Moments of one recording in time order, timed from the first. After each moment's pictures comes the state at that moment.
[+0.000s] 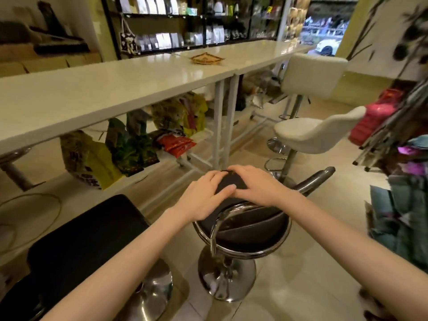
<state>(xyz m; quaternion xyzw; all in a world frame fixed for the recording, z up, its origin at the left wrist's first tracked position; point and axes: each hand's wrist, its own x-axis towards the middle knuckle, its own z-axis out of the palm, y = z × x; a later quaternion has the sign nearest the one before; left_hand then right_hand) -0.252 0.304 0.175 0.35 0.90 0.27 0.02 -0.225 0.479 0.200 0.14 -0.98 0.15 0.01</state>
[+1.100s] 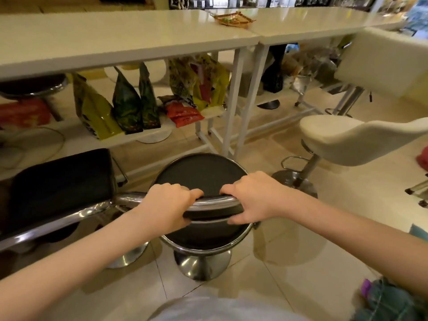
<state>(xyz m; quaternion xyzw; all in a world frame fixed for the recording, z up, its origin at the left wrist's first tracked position) -0.206 0.467 0.168 0.23 0.97 -0.04 0.04 -0.253 0.675 0.182 0.46 -0.89 -0.05 -0.07</state>
